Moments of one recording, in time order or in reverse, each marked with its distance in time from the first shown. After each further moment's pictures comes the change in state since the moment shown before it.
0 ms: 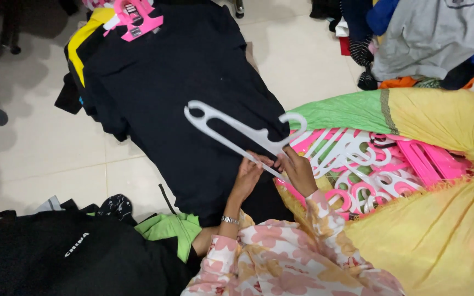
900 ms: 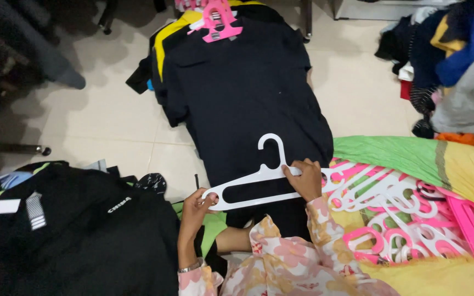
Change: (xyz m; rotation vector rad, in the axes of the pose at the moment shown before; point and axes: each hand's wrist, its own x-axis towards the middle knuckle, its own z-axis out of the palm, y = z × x) left_hand -0.165 0.220 -0.026 0.688 0.688 -0.129; right_hand 0.050 -0.008 0.075 -0.363 0.051 -0.178
